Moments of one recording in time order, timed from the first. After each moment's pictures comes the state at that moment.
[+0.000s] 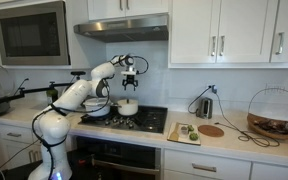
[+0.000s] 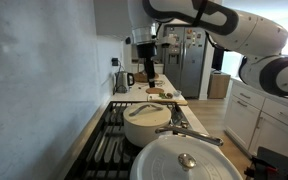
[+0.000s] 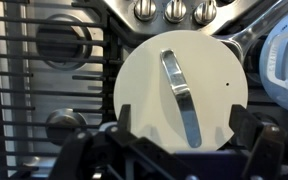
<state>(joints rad) 0.42 0.87 0.08 -0.37 -0.10 1.09 -0.36</state>
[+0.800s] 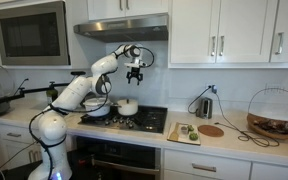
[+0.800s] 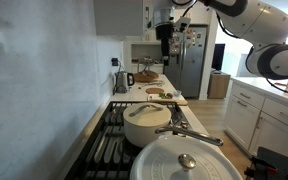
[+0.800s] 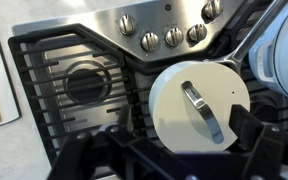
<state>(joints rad) 0.24 0.76 0.09 -0.37 0.01 0.98 -0.25</state>
